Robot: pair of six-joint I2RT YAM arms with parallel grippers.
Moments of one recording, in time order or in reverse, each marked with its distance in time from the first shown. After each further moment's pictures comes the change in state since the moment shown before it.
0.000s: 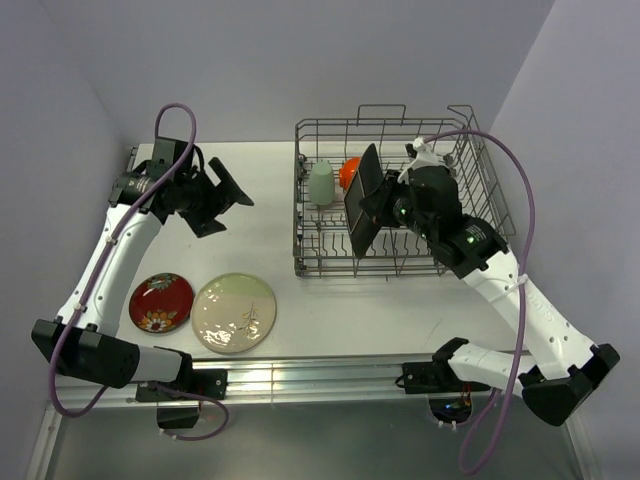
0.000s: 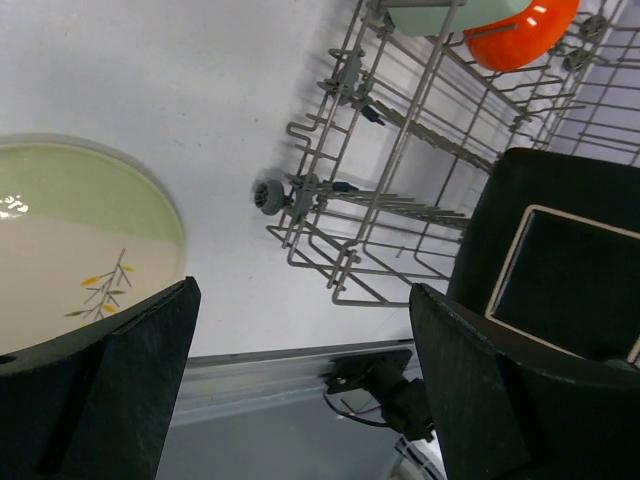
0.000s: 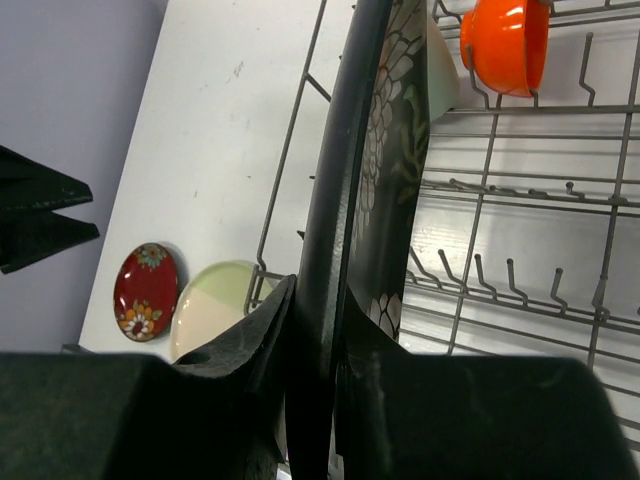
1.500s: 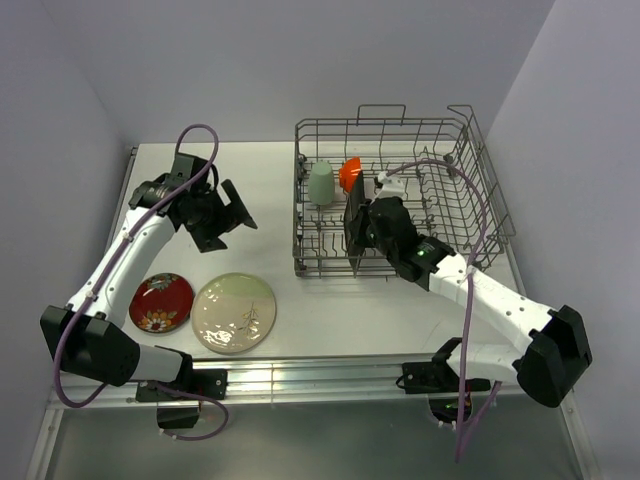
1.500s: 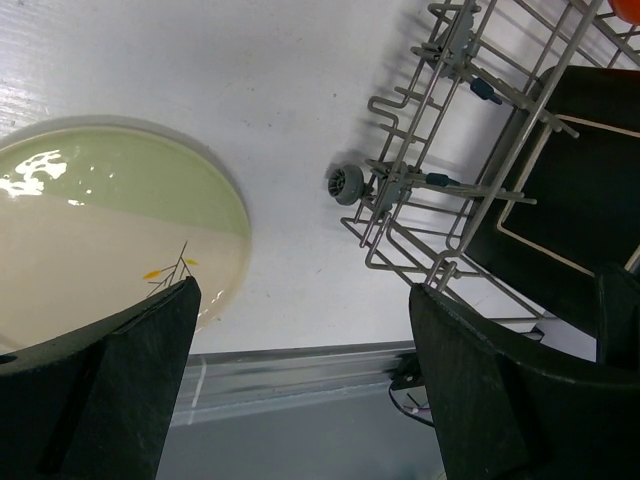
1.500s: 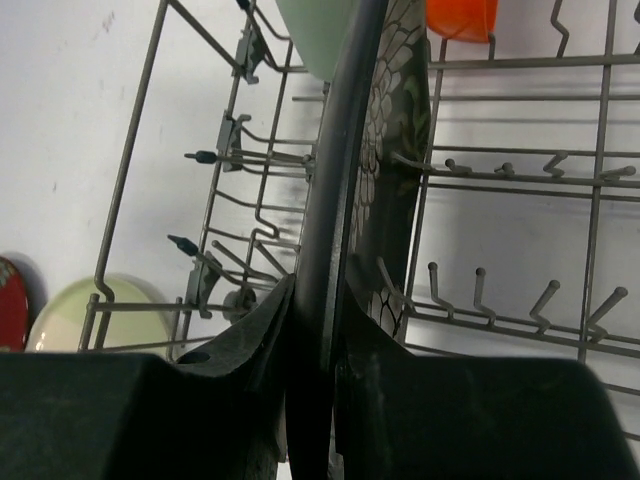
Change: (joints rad) left arm -0.042 0.013 -0.158 0.034 -0.051 0.088; right arm 0.093 0.105 -0.345 0.341 0.192 -0.053
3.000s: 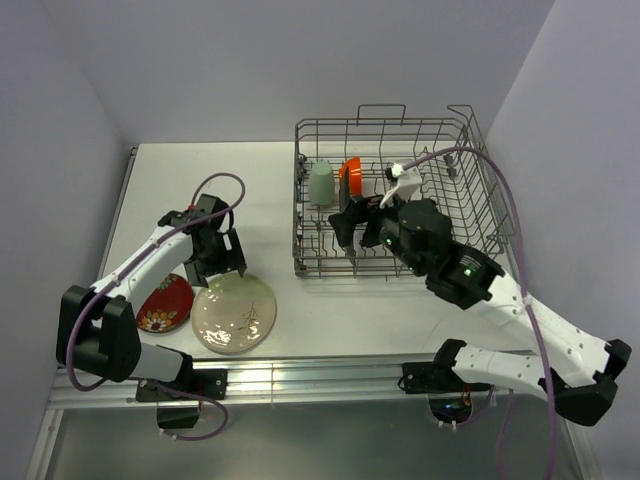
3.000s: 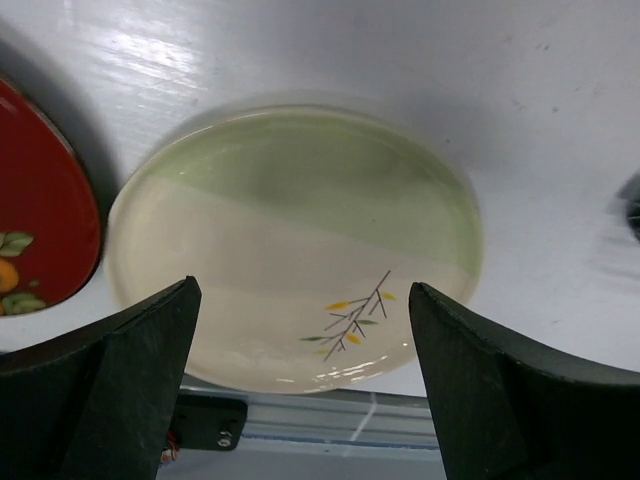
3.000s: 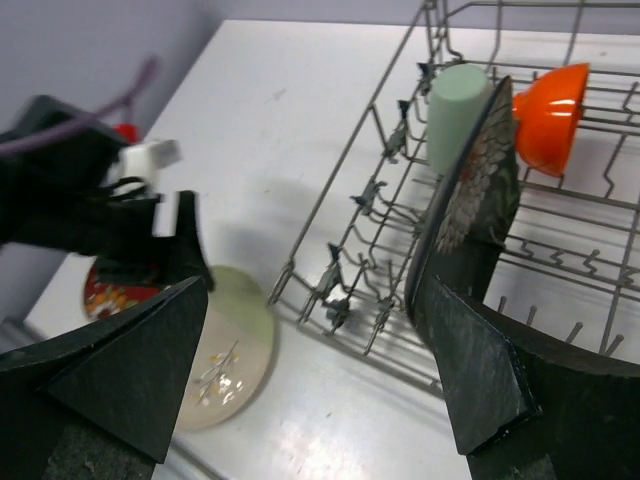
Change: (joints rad) left arm -0.037 0.022 -0.342 0.075 -0.243 0.158; right arm 0.198 -0.198 0.198 -0.136 0.068 -0.129
